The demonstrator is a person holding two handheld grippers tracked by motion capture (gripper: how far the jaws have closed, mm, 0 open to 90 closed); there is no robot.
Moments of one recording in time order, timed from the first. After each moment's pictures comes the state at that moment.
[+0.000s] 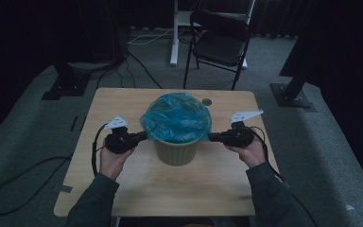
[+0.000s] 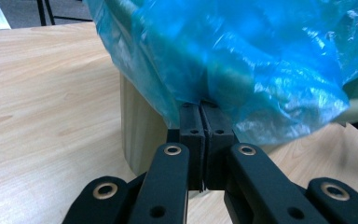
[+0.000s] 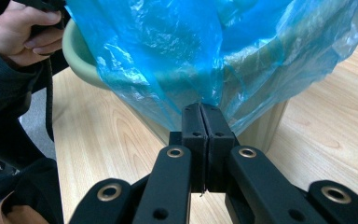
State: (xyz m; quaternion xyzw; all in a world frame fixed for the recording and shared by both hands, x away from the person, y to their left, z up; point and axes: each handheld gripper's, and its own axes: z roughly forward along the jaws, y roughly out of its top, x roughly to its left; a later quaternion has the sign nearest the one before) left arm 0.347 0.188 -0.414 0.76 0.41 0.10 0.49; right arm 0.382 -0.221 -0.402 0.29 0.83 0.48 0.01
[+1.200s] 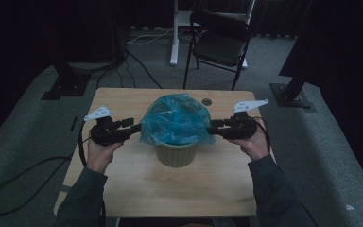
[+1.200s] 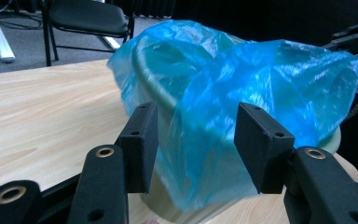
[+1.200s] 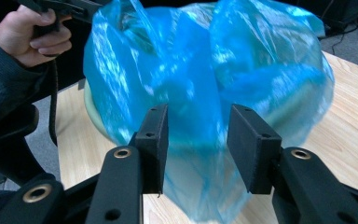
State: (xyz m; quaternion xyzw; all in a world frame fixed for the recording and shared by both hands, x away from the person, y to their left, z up) left arm 0.355 0.213 -0.374 0.74 0.39 0.11 0.54; right arm 0.384 -0.216 -0.358 0.26 0.82 0.51 0.03
